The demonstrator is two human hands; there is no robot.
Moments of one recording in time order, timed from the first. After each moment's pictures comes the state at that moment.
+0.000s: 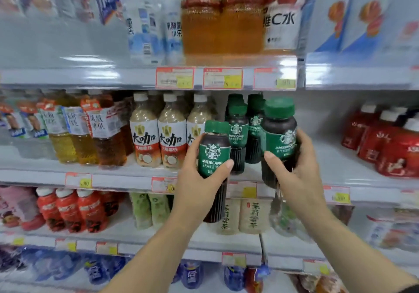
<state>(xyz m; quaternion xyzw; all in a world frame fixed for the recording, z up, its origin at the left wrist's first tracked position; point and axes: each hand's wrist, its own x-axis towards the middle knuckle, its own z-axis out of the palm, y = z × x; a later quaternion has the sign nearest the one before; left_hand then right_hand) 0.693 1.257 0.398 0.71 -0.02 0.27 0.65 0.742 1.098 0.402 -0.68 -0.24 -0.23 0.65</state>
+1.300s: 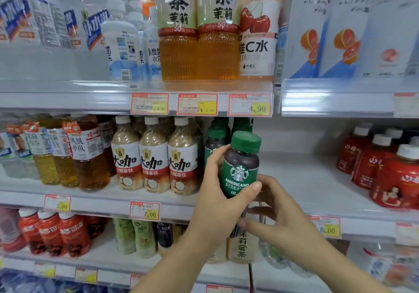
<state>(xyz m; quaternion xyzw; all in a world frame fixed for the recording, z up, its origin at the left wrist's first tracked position) 0.726 1.195 0.414 0.72 -0.12 0.26 0.63 0.760 1.059 0.396 -0.75 -0.34 -0.01 0.57</state>
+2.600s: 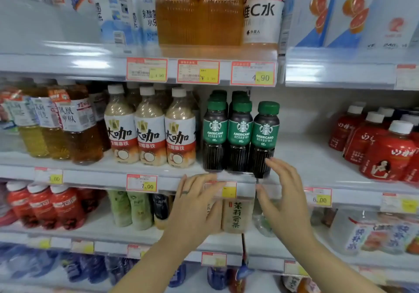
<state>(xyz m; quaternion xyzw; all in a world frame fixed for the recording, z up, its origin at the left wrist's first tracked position) 0.735 1.248 0.309 0.92 -0.12 0.31 0.20 0.769 1.056 0.340 -0.82 -0.23 -0.30 0.42</state>
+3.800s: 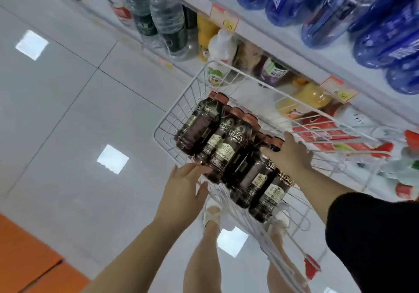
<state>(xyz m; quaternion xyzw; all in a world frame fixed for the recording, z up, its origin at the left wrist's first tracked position) 0.395 1.525 -0.143 0.85 0.35 -0.11 0.39 0.615 1.398 -0.189 -0.92 -0.11 0.38 0.01</state>
